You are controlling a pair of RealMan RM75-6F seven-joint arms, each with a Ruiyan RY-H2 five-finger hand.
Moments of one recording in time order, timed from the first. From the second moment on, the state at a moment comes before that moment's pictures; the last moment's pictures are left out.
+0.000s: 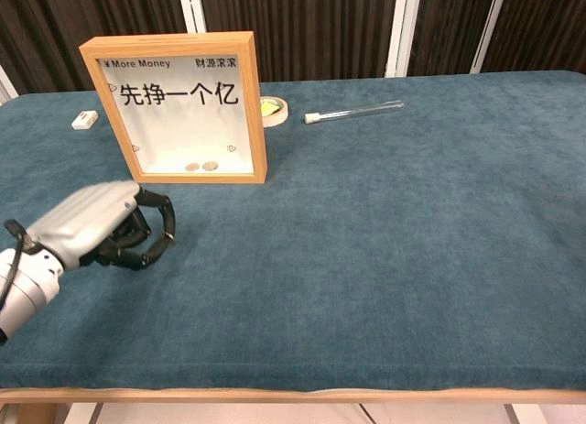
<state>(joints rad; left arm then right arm) -0.47 -1.83 -0.11 -1.16 1.42 1.22 0.15 0.10 -1.08 0.05 -1.67 -1.38 1.36 -0.12</state>
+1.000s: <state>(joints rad) -0.76 -1.38 -0.55 -1.67 0.91 1.13 0.49 0.12 -1.07 0.07 -1.66 -1.34 1.33 -0.09</state>
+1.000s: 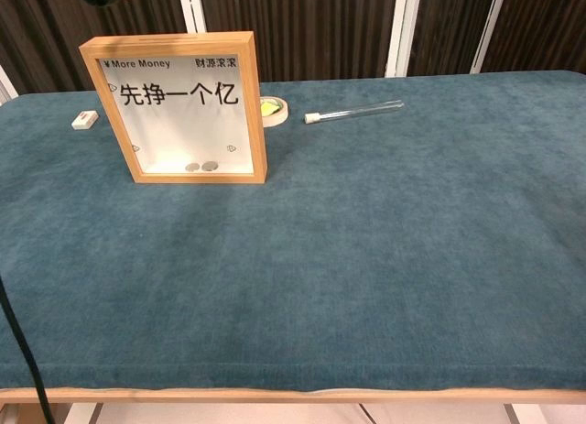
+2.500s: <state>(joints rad) -0.91 -1.50 -0.45 -1.42 0.78 1.13 0.43 0.11 -1.05 0.08 -1.65 -1.33 1.34 -0.05</state>
